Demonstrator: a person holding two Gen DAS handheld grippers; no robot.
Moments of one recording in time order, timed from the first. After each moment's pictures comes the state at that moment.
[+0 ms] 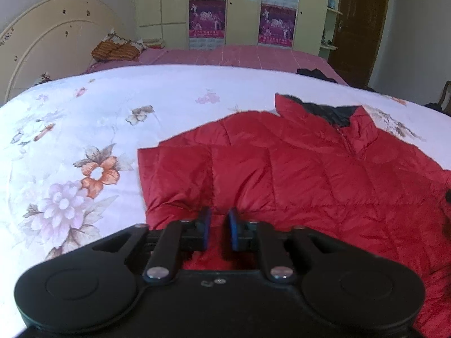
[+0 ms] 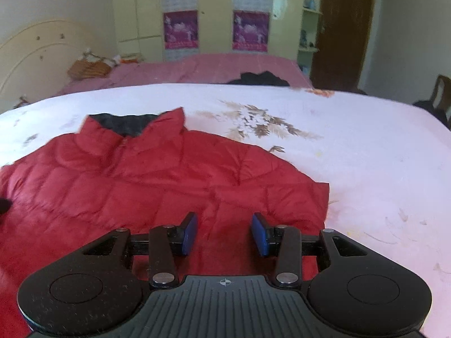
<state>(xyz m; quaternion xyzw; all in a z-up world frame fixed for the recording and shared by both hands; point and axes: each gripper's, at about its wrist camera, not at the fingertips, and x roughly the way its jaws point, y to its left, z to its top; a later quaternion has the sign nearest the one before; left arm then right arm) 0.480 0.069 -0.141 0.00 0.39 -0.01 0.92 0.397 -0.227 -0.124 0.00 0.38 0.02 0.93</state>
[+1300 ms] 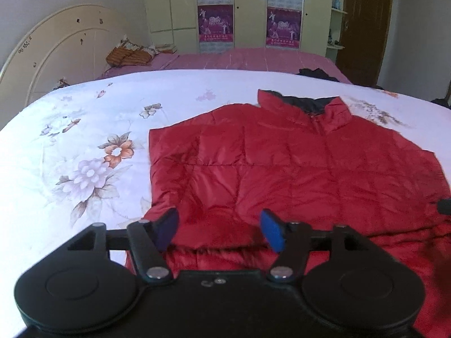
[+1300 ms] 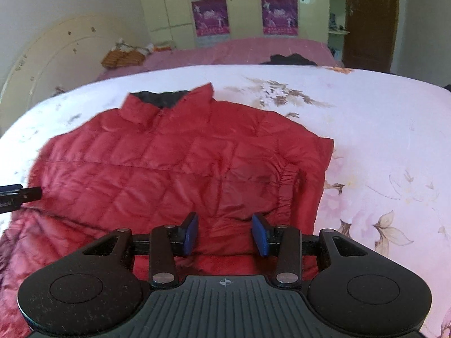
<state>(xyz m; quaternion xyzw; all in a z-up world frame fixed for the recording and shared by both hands) 0.406 0.030 -0.114 0.02 0.38 0.02 0.92 0.343 -0.253 -0.115 0.04 0.41 0.10 0.91</state>
